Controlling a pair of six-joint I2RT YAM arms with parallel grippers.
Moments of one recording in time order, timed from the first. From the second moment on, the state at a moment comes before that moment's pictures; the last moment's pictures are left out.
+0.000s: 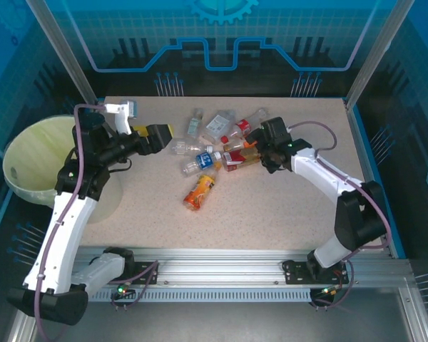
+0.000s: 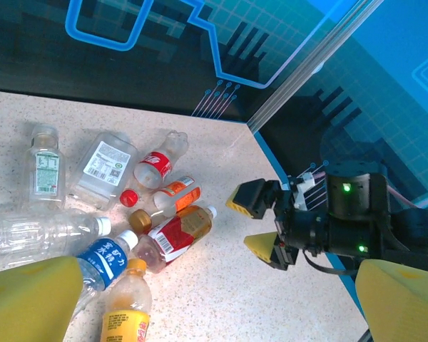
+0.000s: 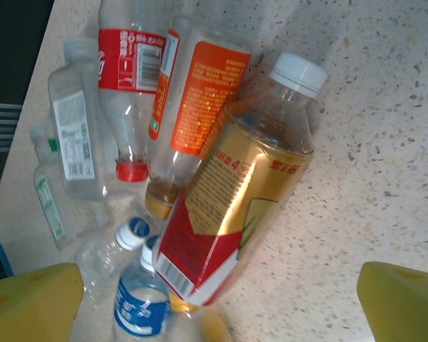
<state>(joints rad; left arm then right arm) -0.11 1.00 1.22 -0.52 0.53 -0.45 0.40 1.59 1.19 -0.49 0.07 1.30</state>
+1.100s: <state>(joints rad) -0.12 0.99 1.16 -0.52 0.53 -0.40 0.39 1.99 1.35 -0.50 0.04 1.56</state>
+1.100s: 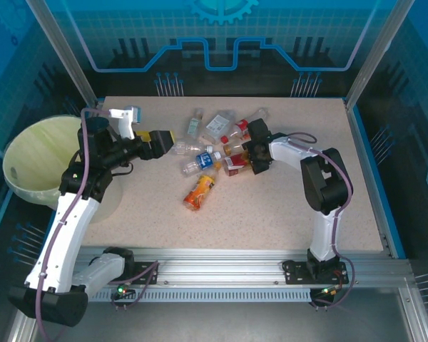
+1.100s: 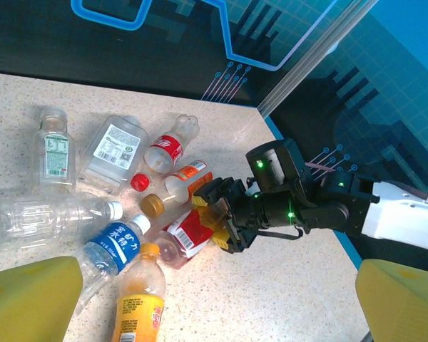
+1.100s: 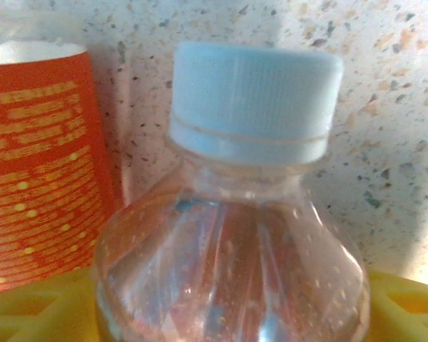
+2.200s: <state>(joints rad) -0.33 1.16 1.16 -0.50 0.55 -0.39 0.54 1.30 0.97 -0.27 0.21 0.98</state>
